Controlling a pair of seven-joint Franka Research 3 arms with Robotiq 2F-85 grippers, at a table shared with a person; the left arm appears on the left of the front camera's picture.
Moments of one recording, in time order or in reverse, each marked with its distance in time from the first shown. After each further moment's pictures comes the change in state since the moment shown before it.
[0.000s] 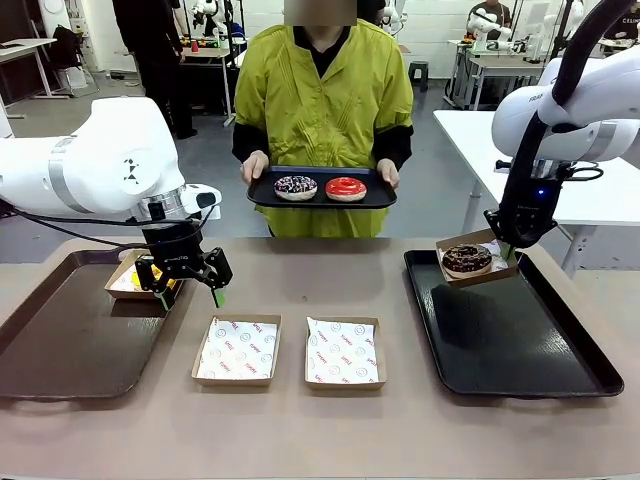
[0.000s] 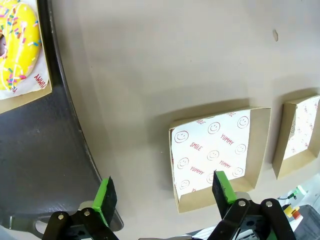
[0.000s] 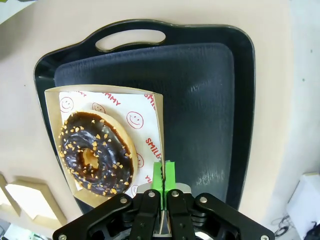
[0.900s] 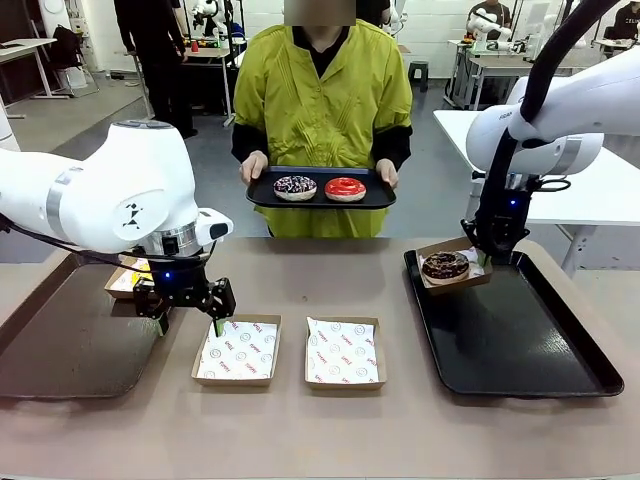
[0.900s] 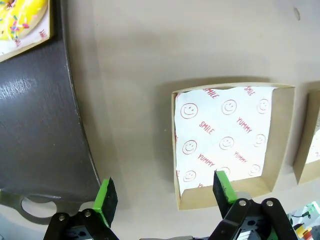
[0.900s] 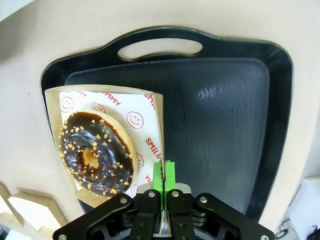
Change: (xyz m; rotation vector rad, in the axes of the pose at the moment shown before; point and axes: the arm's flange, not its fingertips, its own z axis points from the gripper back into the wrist) left arm -0.051 -0.027 -0.027 0.141 -0.052 0.071; right arm 0.016 0.035 -0.032 0.005 0.010 0.018
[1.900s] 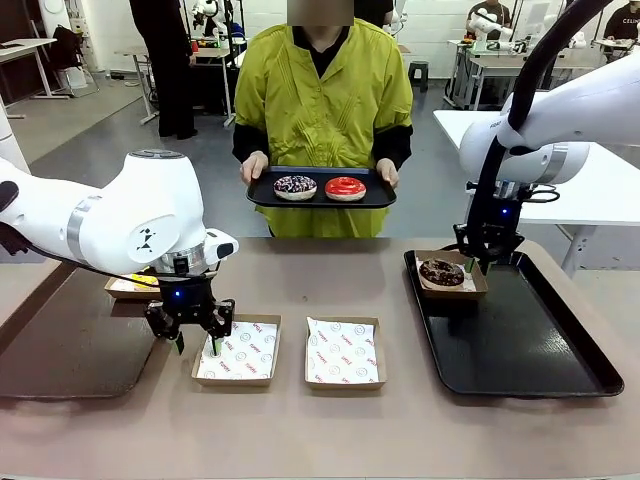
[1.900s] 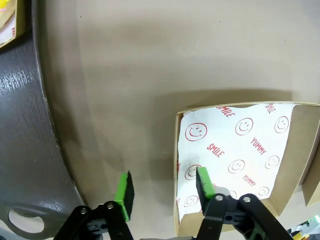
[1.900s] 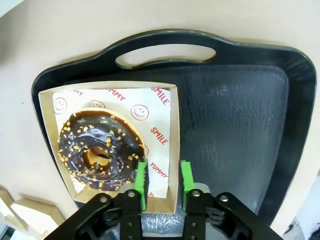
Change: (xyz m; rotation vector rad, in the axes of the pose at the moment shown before) left arm 0.009 -0.003 -0.038 -0.004 0.024 0.030; right arm 0.015 0.000 -0.025 0.029 0.048 -0.015
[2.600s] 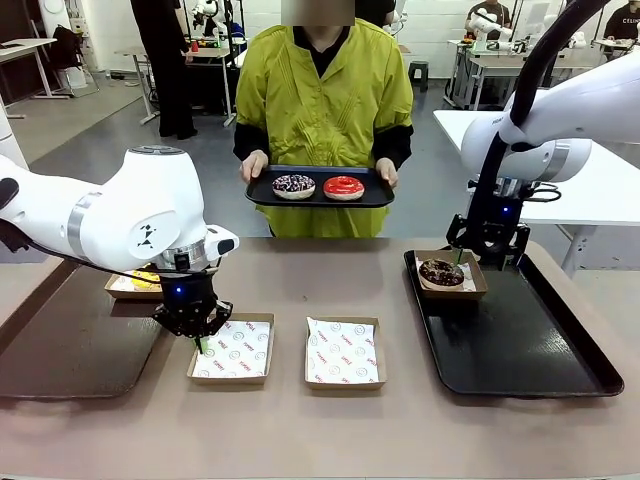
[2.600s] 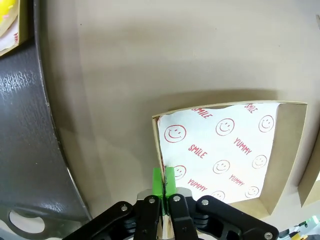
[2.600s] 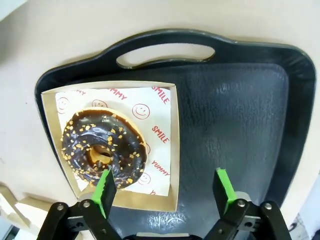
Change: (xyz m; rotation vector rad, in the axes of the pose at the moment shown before) left arm 0.003 -0.001 0.005 -0.007 -0.009 0.002; right arm 0.001 -0.002 0.004 0.019 0.004 -0.017
